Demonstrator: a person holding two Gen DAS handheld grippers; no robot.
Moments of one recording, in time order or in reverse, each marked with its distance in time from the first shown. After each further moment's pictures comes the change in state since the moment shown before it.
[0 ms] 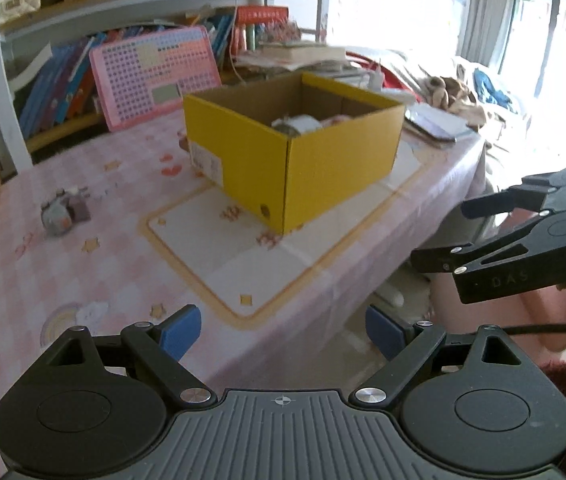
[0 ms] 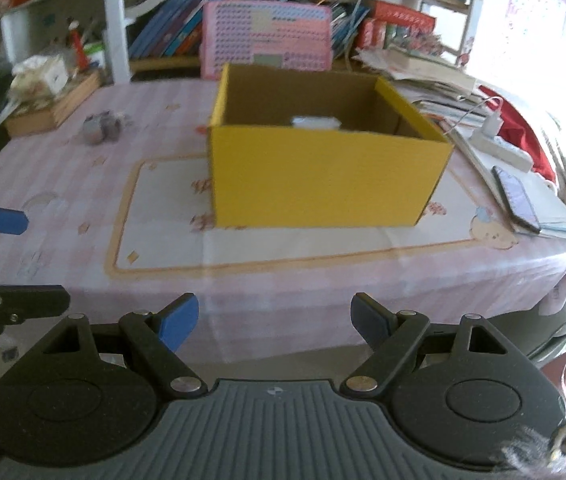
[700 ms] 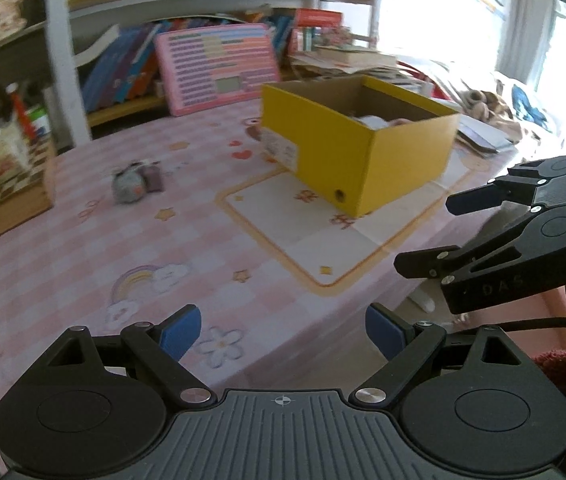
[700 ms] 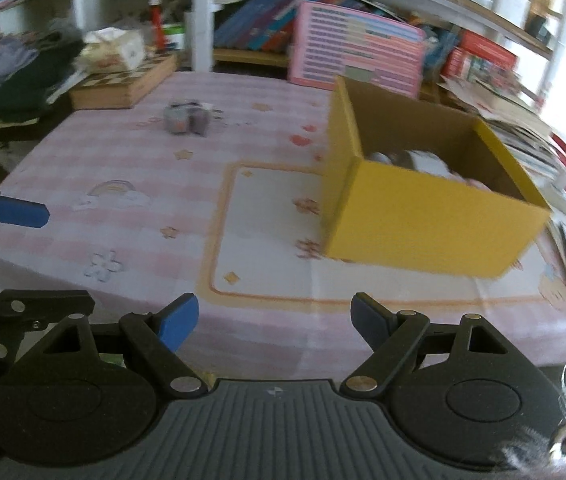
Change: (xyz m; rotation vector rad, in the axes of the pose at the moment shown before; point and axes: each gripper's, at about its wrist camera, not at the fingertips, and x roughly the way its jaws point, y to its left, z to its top) left arm -0.031 0.055 -0.025 -0.093 -0.023 0.109; right arm 0.019 0.078 0.034 -0.165 -0.010 0.127
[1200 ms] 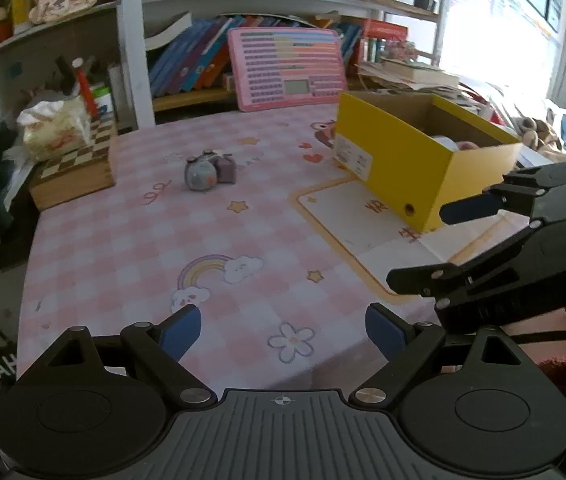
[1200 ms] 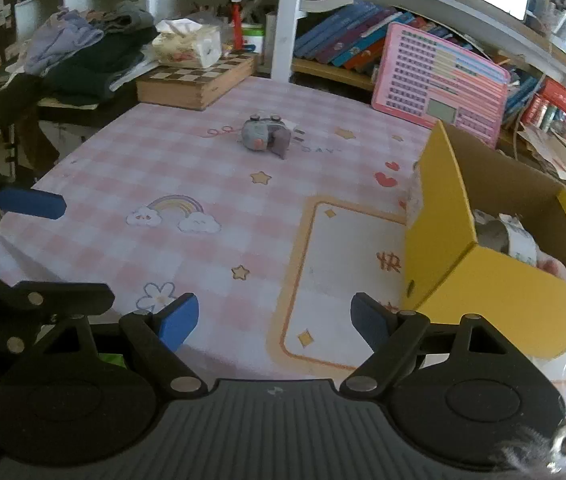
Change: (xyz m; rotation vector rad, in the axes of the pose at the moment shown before) left arm -0.007 0.039 -0.002 -0.115 -0.018 0.116; right arm 0.033 0.040 0.037 -0.151 -0.020 0.138
